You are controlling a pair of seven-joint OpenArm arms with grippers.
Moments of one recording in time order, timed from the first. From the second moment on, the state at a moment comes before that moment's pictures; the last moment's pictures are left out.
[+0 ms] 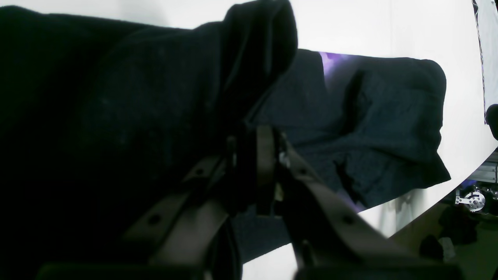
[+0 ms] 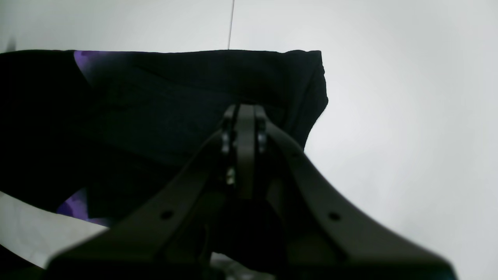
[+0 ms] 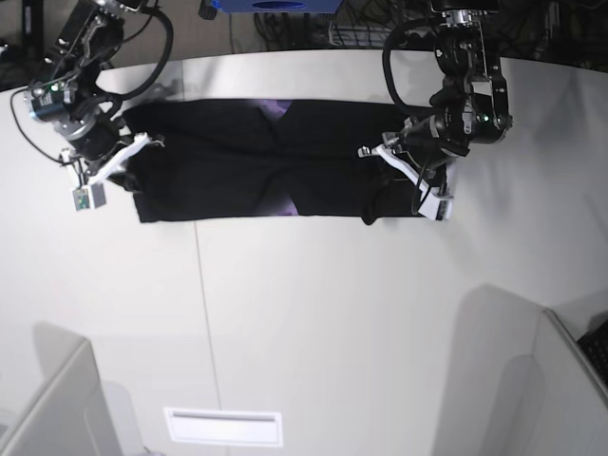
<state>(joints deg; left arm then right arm) 13.8 -4.8 -9.5 104.9 -39.4 -8.8 64.2 -14.3 0.6 31.5 109.9 26.3 34.3 -59.6</state>
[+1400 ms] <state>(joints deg) 20.2 -15.8 -50.9 99.6 -39.5 -26.4 64.1 0.0 5.4 44.9 87.3 37.1 34.0 -83.3</state>
